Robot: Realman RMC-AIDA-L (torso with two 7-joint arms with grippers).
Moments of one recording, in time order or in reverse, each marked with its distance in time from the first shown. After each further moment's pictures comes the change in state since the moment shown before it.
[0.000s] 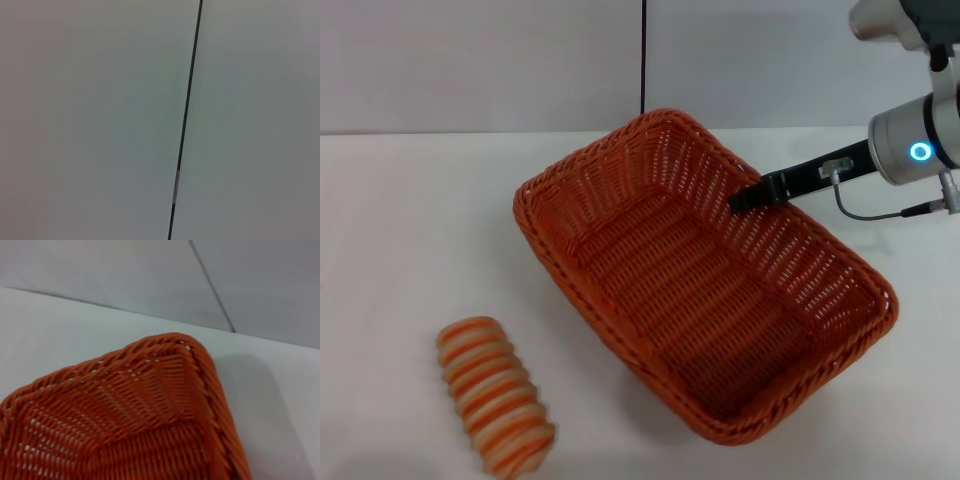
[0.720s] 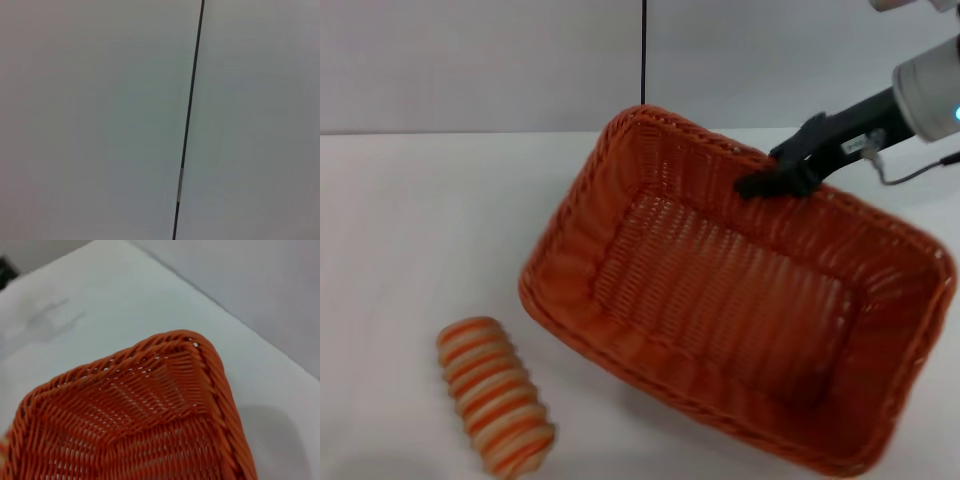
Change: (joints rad) left arm 0.010 0.000 -0.001 0.000 0.000 0.002 0.007; right arm 0.007 -0.029 -0.034 -0.244 0.016 0.286 -0.296
